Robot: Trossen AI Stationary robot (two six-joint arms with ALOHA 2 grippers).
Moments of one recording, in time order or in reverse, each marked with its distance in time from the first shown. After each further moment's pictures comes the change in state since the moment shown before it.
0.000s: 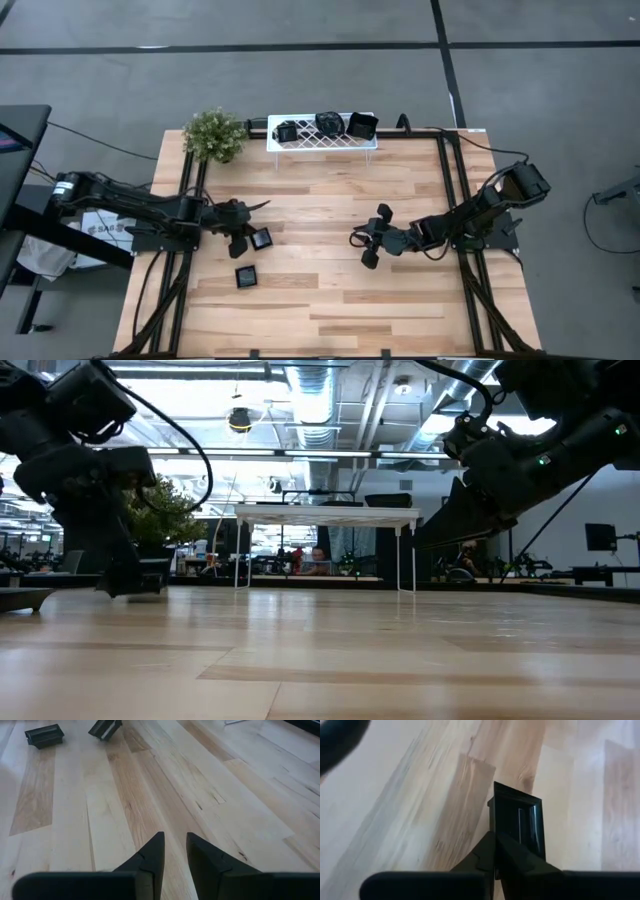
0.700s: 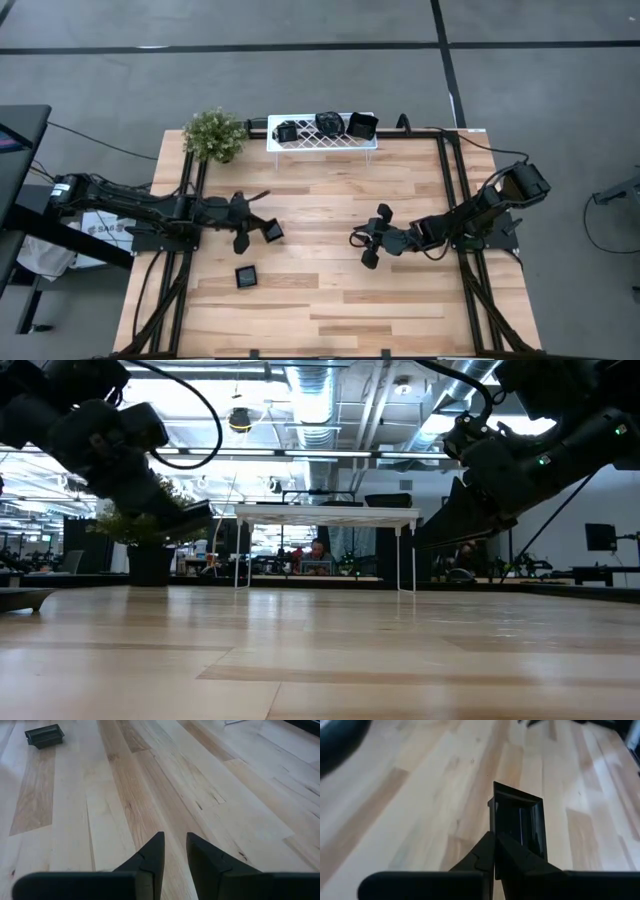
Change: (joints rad) left arm 0.000 -0.075 0.000 0.219 -0.056 0.092; right arm 0.000 0.000 0.000 0.000 0.000 0.000
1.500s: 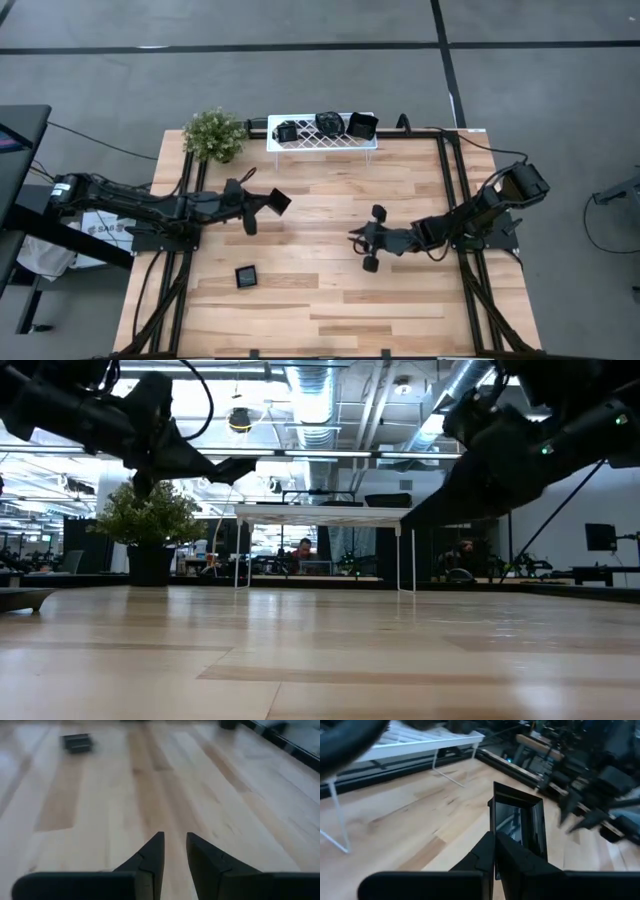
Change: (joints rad) left arm 0.000 0.009 0.000 0.305 -0.321 -0.135; right arm 0.013 0.007 -0.001 0.123 -0.042 -0.212
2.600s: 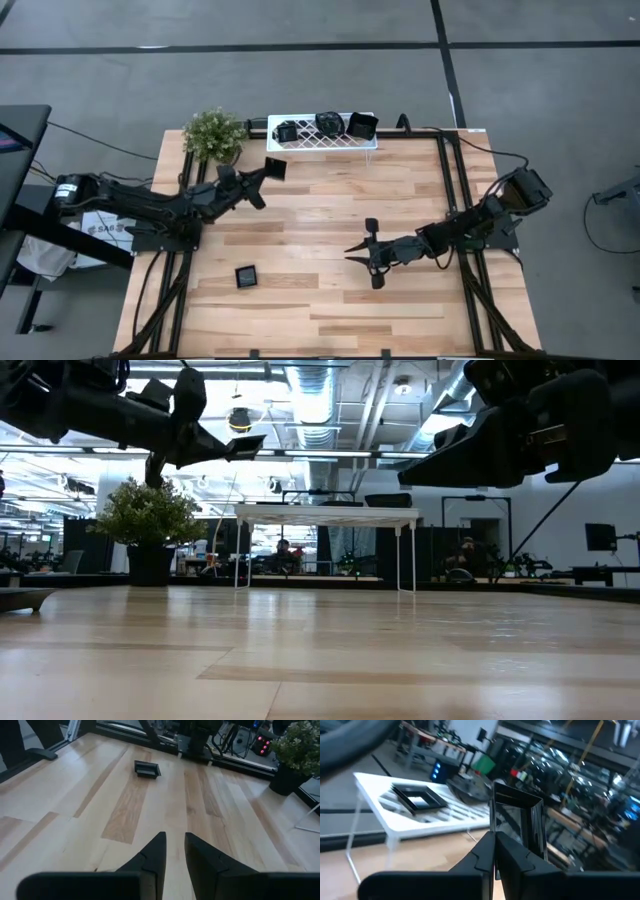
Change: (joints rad) left arm 0.094 0.164 -0.001 0.435 -0.245 0.004; right arm 0.052 0.001 0.000 0.181 -0.164 -0.276
